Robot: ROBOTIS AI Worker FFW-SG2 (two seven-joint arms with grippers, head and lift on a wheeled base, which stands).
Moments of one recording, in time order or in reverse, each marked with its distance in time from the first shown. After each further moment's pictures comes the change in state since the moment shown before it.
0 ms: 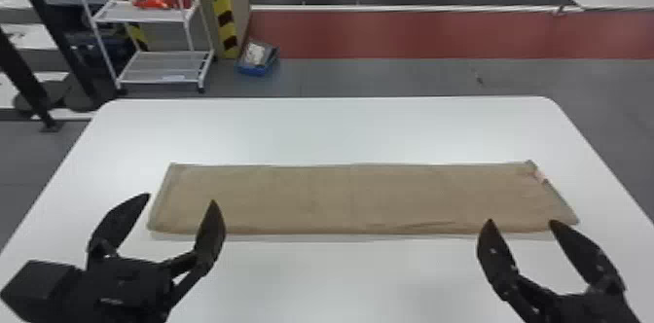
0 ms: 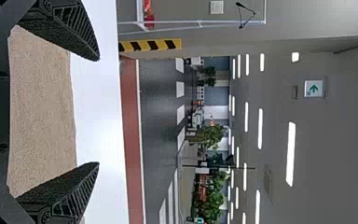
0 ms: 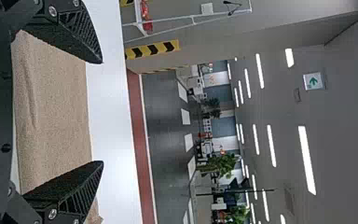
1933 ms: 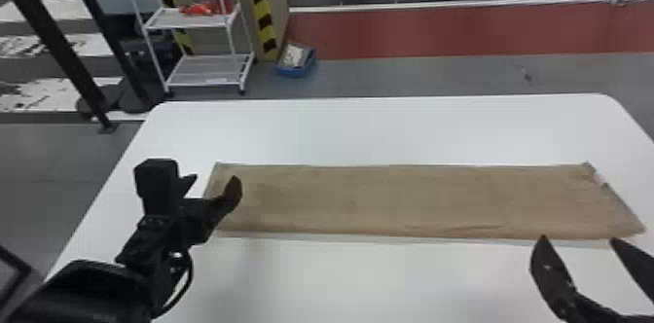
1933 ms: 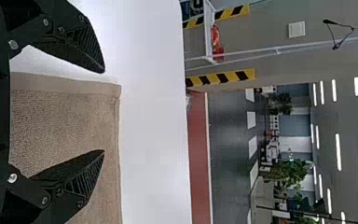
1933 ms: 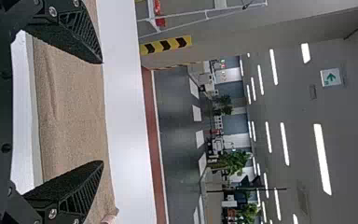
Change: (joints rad) left arm -0.468 -0.050 0.086 0.347 0.070 0.491 -0.056; right arm 0.000 -0.004 -0.018 0.018 -0.006 0.037 0.000
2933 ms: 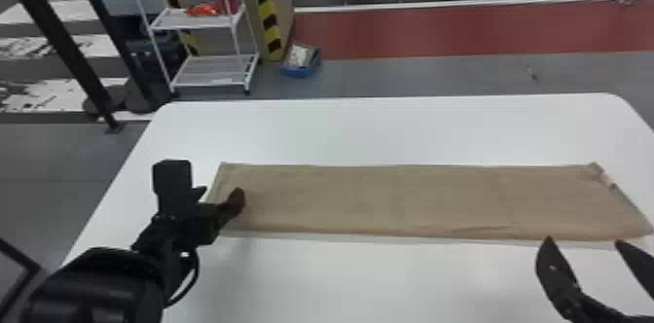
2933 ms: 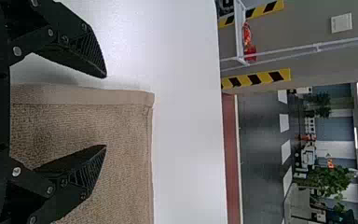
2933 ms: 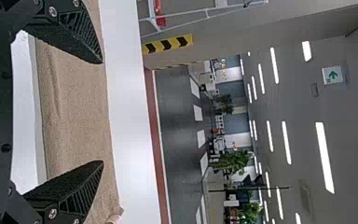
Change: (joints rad) left arm -0.085 -0.003 0.000 0.117 -0.006 0.104 -0.024; right arm -0.026 -0.009 0.003 0.046 -0.017 -0.018 -0.001
